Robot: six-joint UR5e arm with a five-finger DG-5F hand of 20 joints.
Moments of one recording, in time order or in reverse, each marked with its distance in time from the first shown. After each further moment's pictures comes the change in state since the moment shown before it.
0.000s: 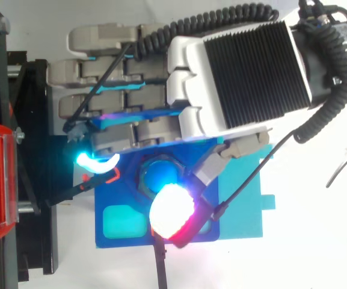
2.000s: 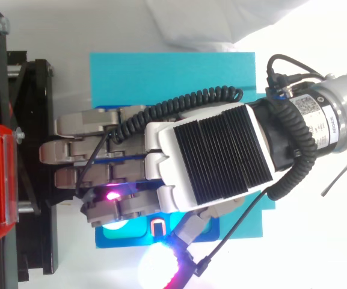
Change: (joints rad) arm 0.073 -0.050 0.017 -0.007 0.025 -0.003
